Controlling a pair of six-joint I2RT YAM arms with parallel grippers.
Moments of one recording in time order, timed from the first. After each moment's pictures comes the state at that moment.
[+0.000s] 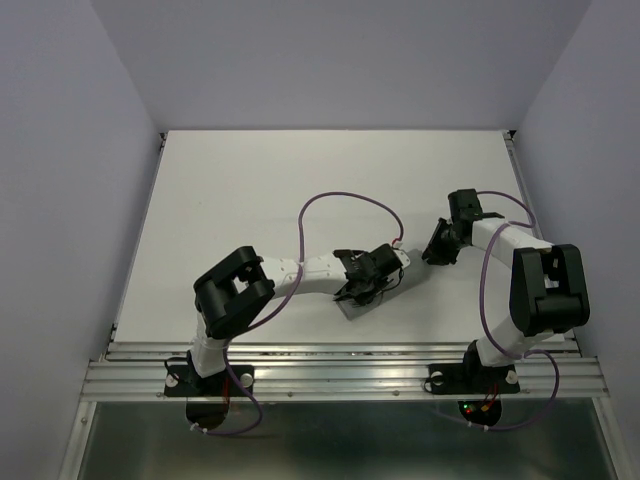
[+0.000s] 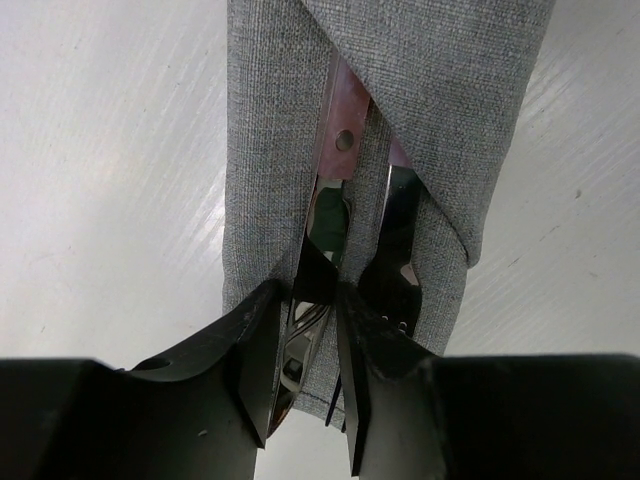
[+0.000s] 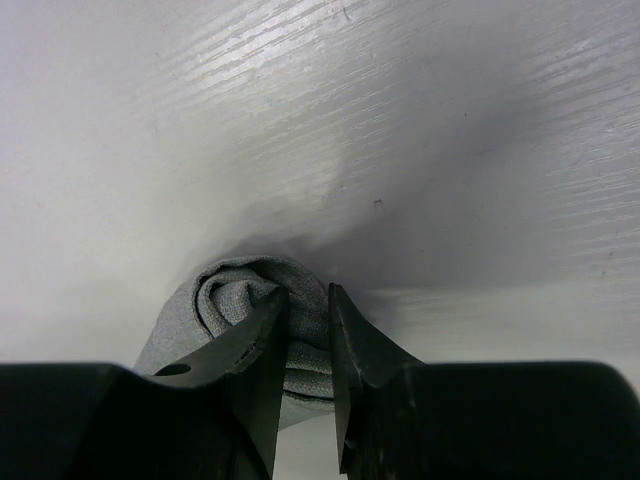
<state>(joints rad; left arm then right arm) -1.13 1.91 1.28 -0.47 -0.21 -0.10 0.07 1.60 0.90 -0.49 -0.18 0.62</state>
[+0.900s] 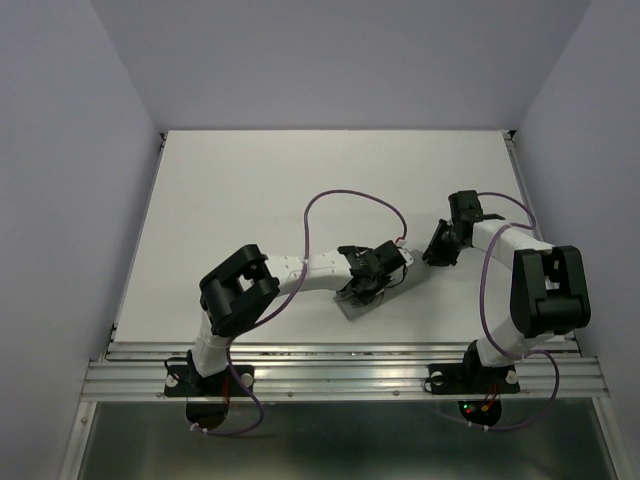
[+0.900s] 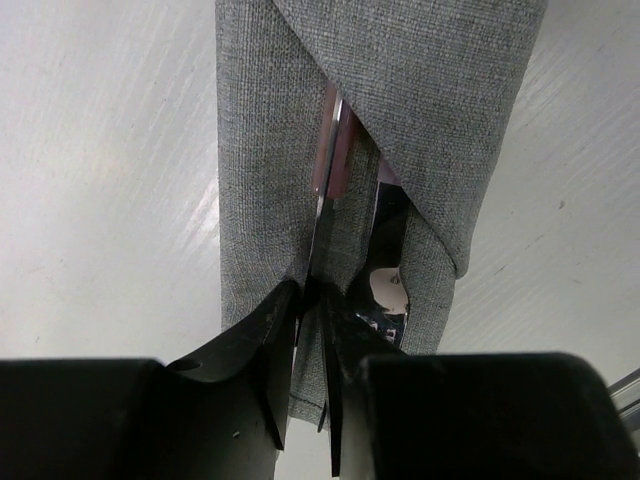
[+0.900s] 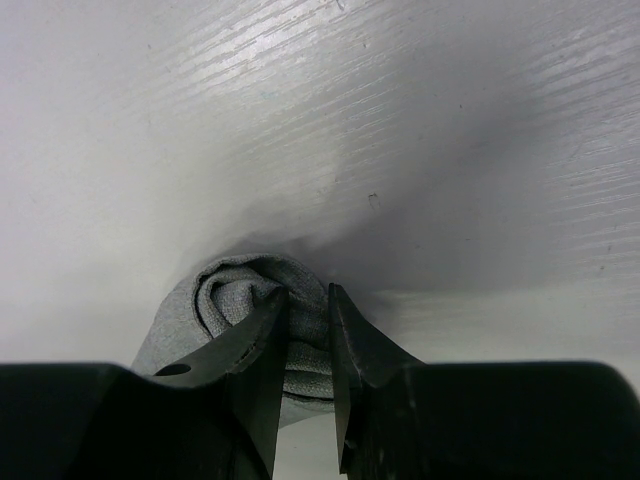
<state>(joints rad) -1.13 1.95 1.34 -0.52 -0.18 -0.11 0.07 1.59 0.89 -0.48 -0.18 0.62</state>
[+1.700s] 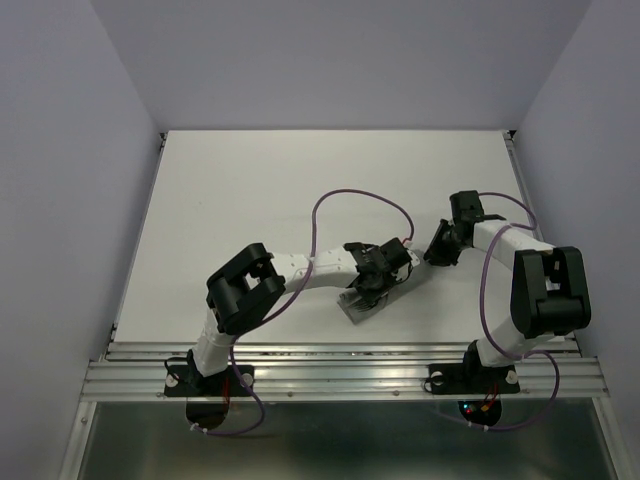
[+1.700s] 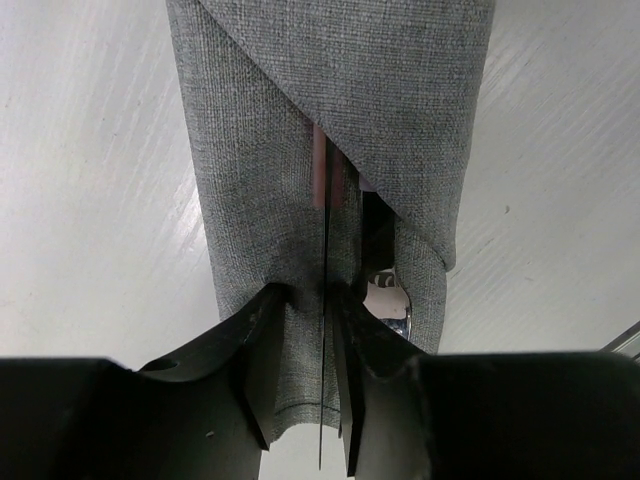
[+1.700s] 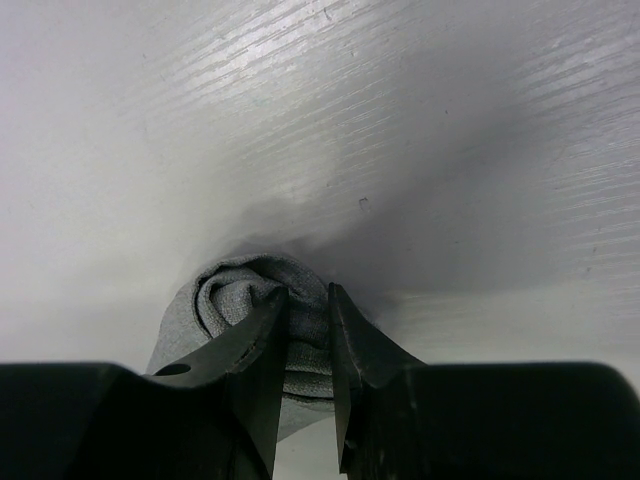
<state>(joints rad) -1.13 2.00 1.42 -0.57 -0.10 -0.08 0.07 1.58 0.88 -0.48 -0.17 0.62</state>
